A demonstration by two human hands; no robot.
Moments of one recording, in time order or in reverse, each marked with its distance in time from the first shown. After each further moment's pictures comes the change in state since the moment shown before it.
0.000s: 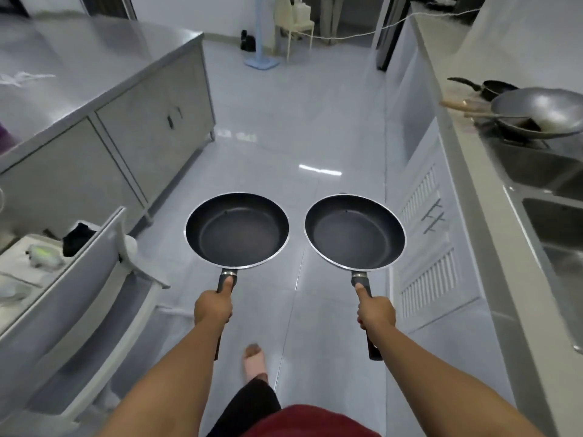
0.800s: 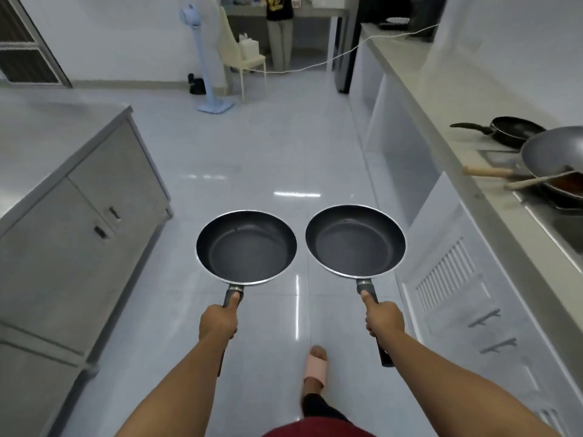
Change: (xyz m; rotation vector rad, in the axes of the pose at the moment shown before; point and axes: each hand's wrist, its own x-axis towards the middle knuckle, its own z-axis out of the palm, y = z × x) left_hand 0.368 0.430 0.120 0.217 -0.079 0.114; right_hand 0.355 -0.380 0.113 0.082 0.076 0.058
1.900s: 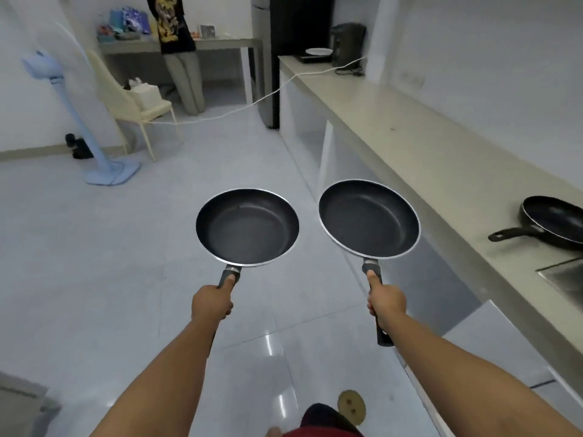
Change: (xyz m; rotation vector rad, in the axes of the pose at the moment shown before) left_hand 0.463 0.653 0.111 0.028 -0.207 0.373; right_hand 0.482 -0.501 0.065 0.377 0.296 0.100
